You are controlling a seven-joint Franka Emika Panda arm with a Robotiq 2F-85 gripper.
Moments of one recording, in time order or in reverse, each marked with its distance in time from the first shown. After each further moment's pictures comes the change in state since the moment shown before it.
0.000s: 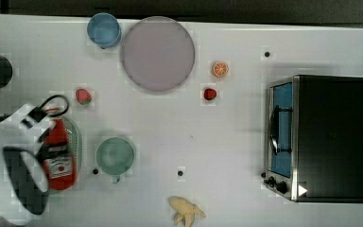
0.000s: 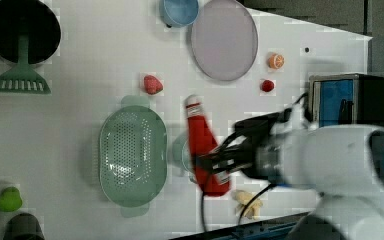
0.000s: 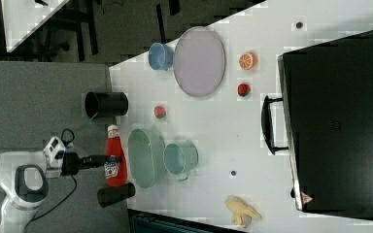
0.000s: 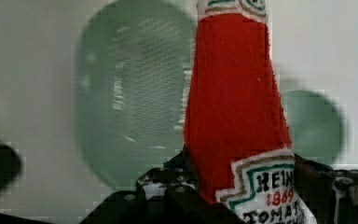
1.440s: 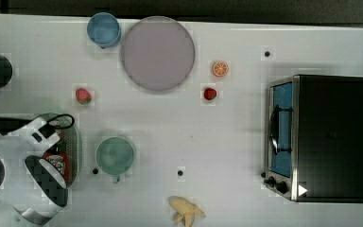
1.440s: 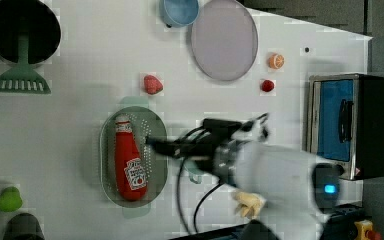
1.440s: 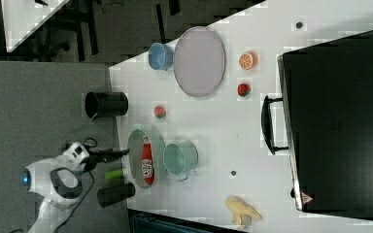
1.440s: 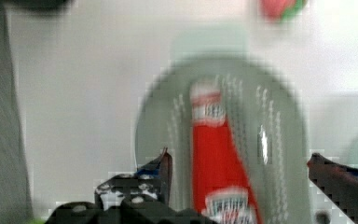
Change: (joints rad) arm -0.036 0.109 0.069 -0.156 -0.134 0.514 0.354
